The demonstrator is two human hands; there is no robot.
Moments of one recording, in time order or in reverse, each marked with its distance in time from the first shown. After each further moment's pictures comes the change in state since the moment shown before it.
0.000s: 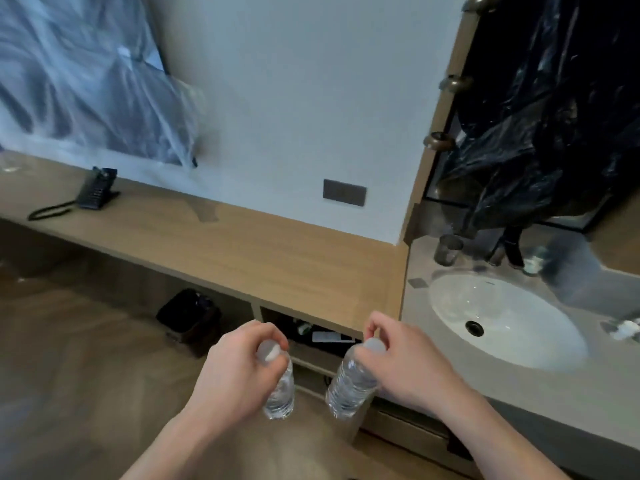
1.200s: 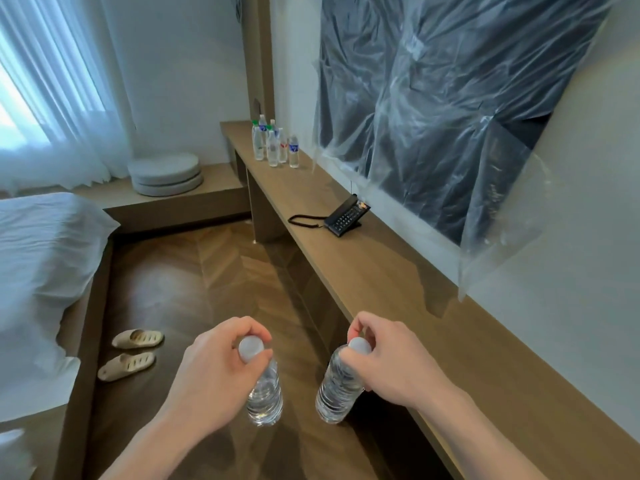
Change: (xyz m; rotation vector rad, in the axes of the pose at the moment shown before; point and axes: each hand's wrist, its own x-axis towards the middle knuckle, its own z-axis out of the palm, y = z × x) left_hand 0.143 -0.353 -0.349 0.019 0.637 -0.566; right_hand 0.368 -0.491 0.266 -0.079 -0.456 -0.627
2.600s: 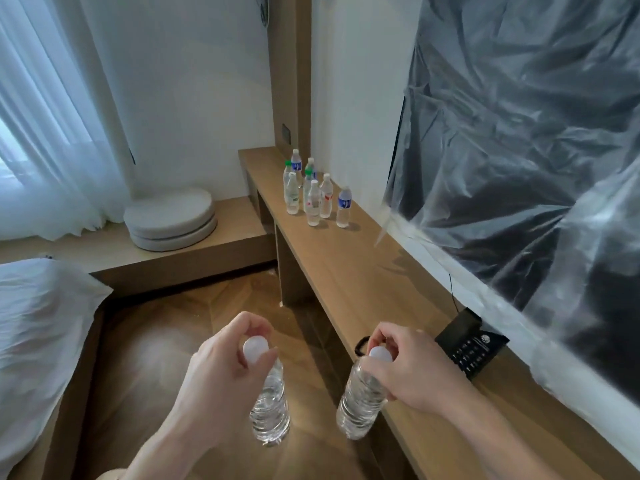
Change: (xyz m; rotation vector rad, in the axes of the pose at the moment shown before) left_hand 0.669 -0.171 -0.067 -0.030 0.045 -0.051; right_hand 0.684 -0.147 0.018 -0.013 -0.053 0.009
